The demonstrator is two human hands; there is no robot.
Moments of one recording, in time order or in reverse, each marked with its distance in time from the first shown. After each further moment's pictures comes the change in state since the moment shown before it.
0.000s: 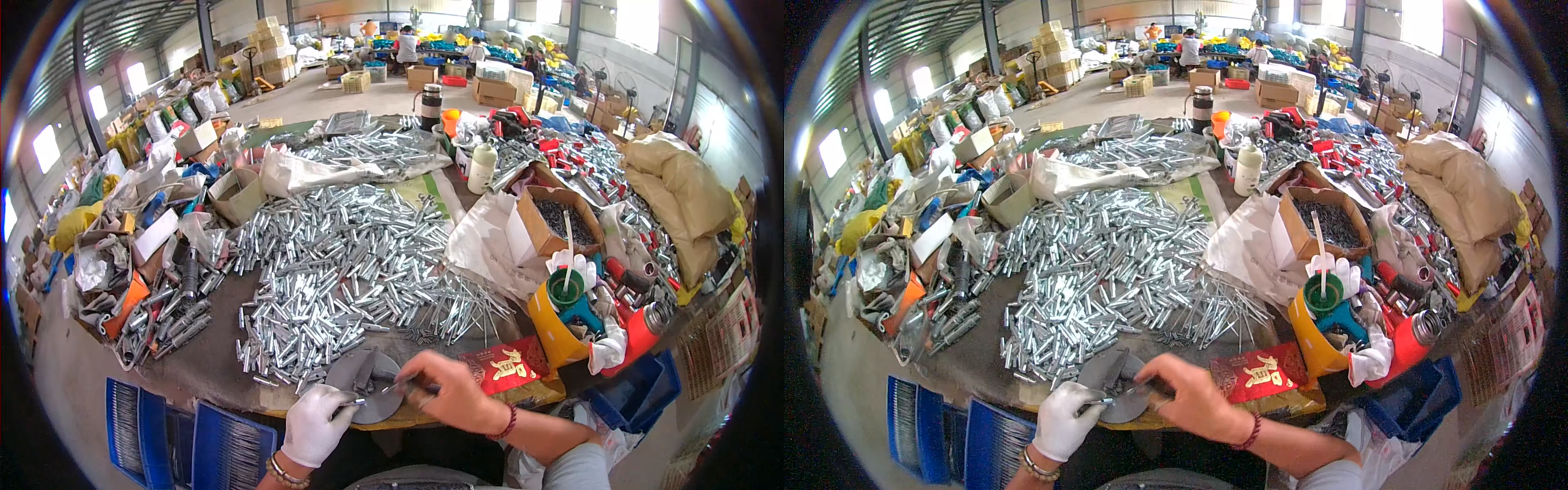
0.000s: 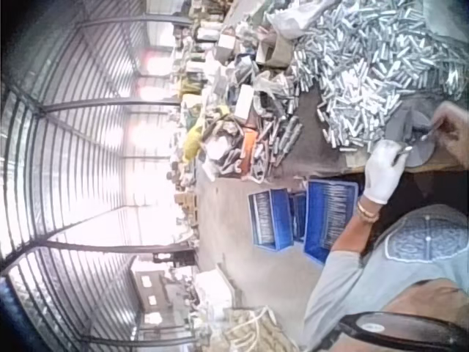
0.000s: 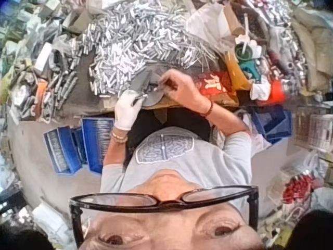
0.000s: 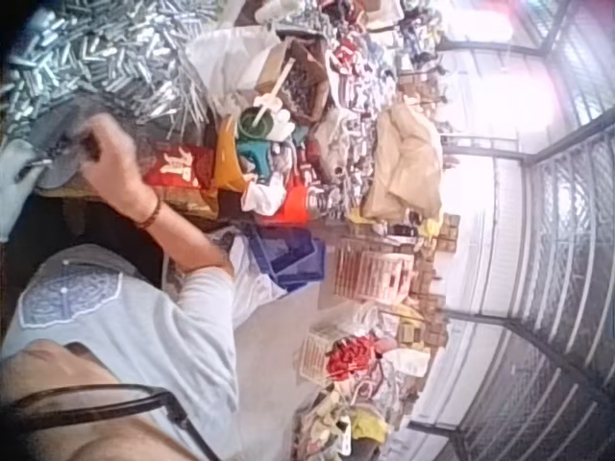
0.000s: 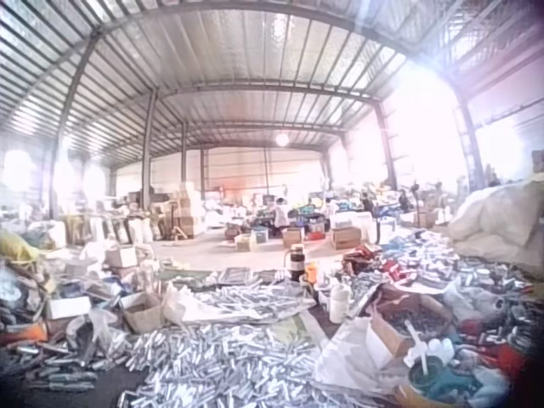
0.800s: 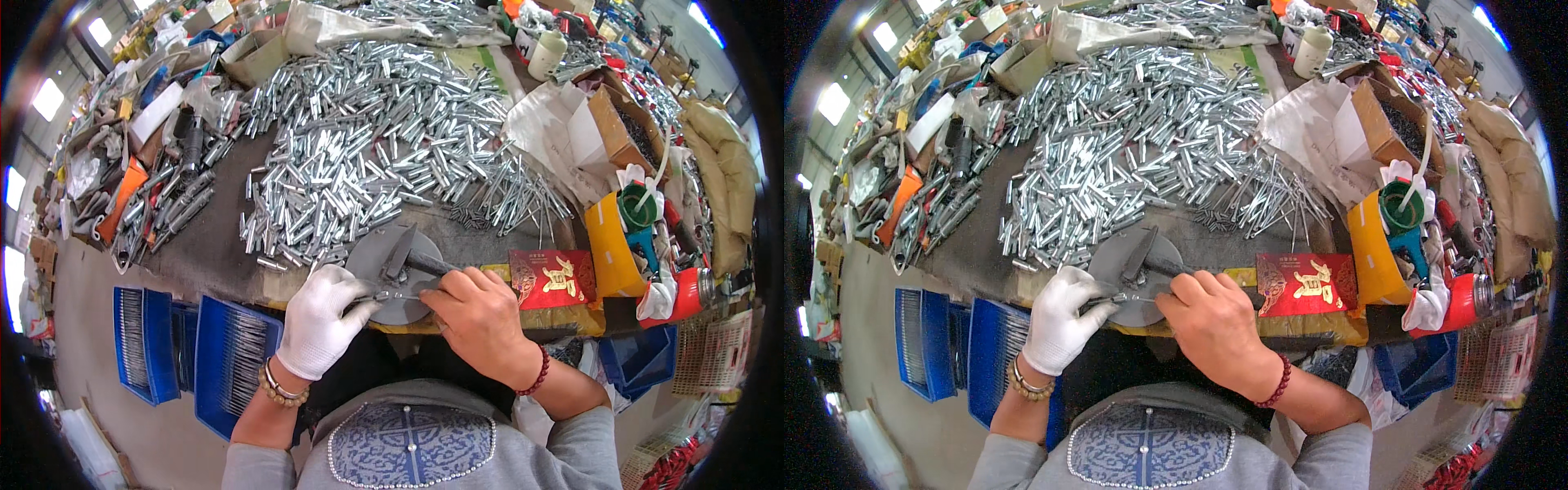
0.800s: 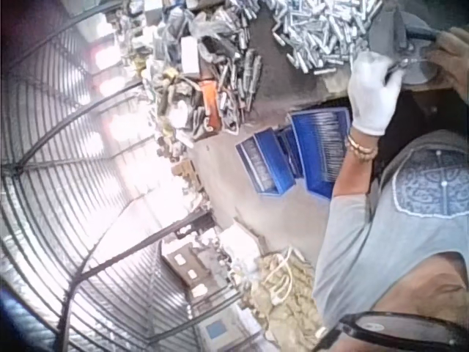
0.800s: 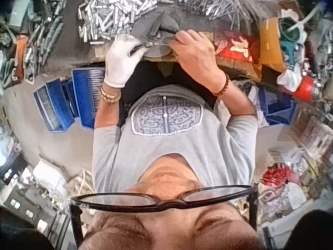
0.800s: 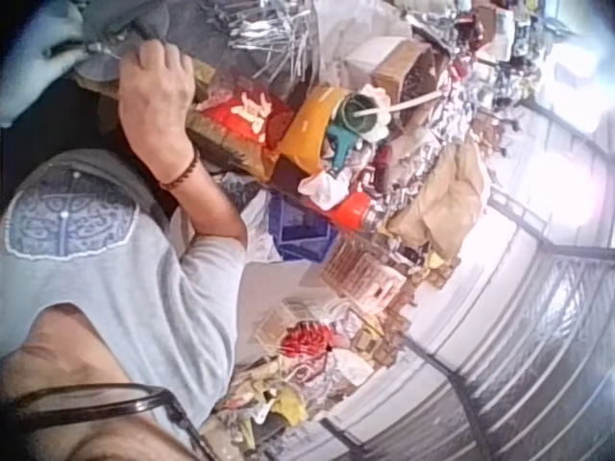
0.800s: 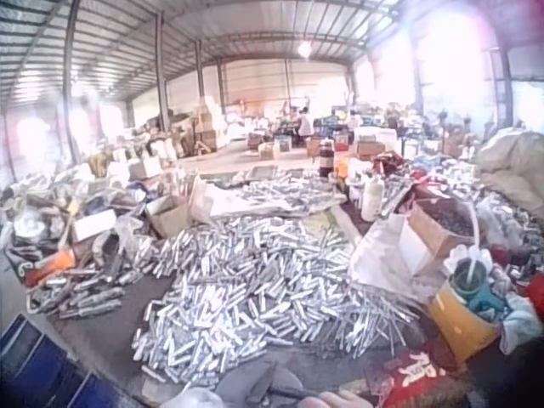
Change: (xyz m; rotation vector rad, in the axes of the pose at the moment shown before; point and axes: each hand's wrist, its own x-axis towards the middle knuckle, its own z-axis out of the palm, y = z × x) left_hand 0.001 -0.010 -0.008 -0.031 -0.053 -0.056; right_hand -0.009 -0.003 0.031 -0.779 -0.034 -0.296
